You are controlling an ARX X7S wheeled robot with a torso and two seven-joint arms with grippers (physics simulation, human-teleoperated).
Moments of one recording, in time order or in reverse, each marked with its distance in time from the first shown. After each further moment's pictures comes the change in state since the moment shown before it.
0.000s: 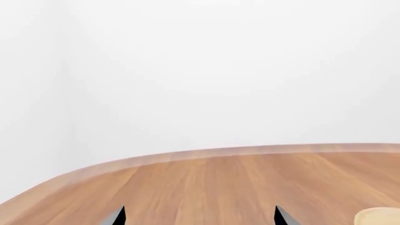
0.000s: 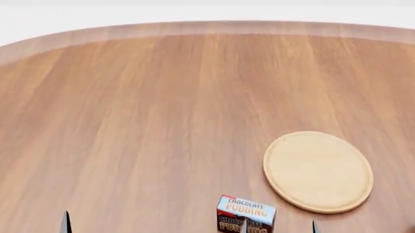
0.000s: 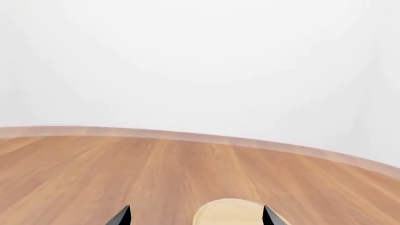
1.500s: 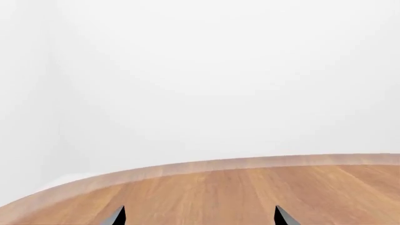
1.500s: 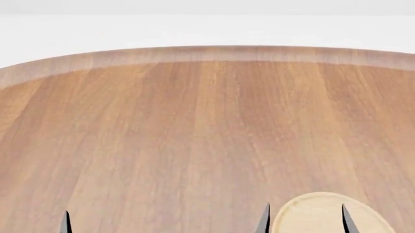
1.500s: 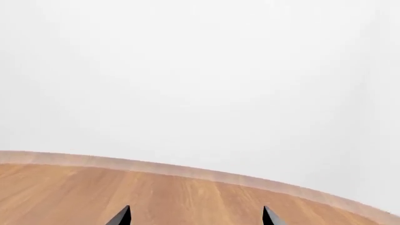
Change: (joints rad) left arm -0.011 -0.039 0.031 -0.002 -0.021 0.004 -0.041; right arm 0.018 0.089 0.037 -0.143 -0.002 0.103 0.053
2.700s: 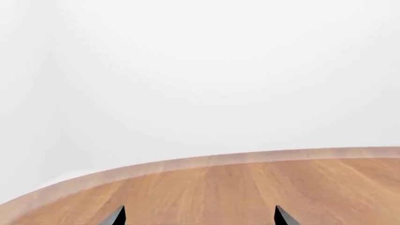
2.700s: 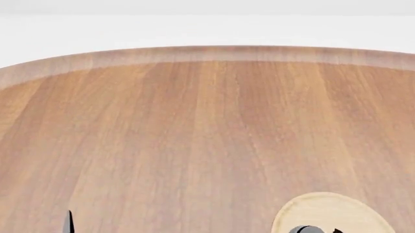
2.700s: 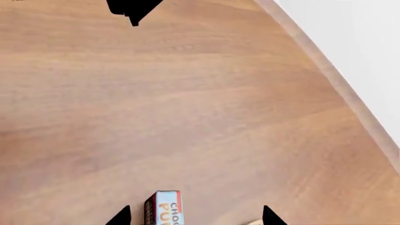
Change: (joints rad) left arm -0.022 -0.018 0.019 -0.011 -0.011 -0.026 -0.018; right arm 0.503 0.912 -0.139 -0.266 0.731 0.526 -0.725
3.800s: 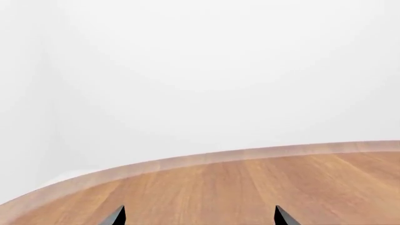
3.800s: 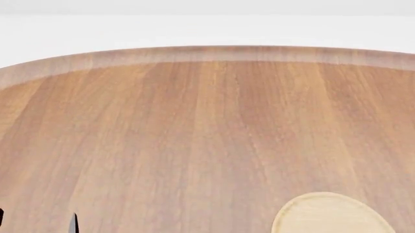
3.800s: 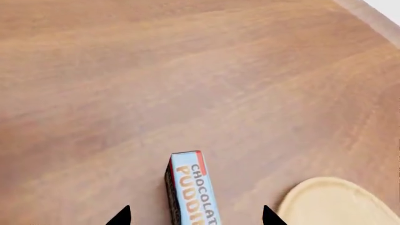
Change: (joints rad) left arm -0.006 -0.015 0.029 -0.015 0.008 0.005 -0.012; right arm -0.256 -0.113 -0.110 0.376 -0.186 -0.322 -0.052
